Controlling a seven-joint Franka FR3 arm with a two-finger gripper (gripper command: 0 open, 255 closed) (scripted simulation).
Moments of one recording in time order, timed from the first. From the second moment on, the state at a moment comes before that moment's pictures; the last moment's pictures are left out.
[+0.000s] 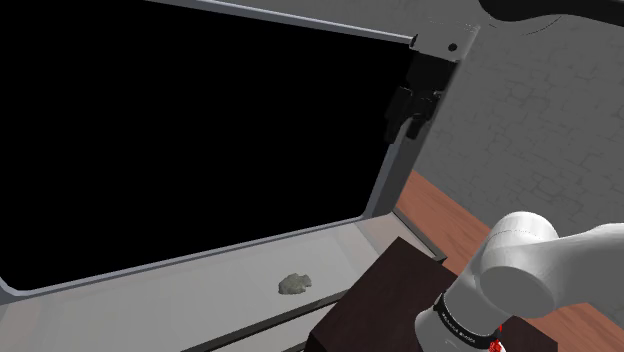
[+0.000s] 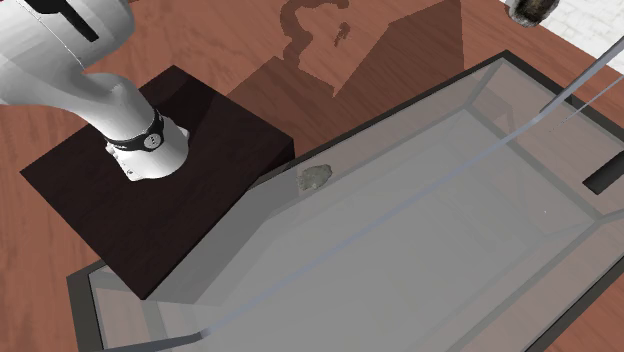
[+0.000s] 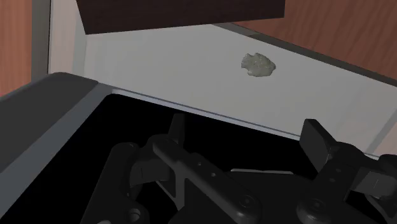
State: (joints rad) arm 0.00 -0.83 0.02 -2.31 0.11 1.49 0.13
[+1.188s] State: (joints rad) arm 0.15 -0.63 0.07 -2.69 0.14 2.06 -0.14
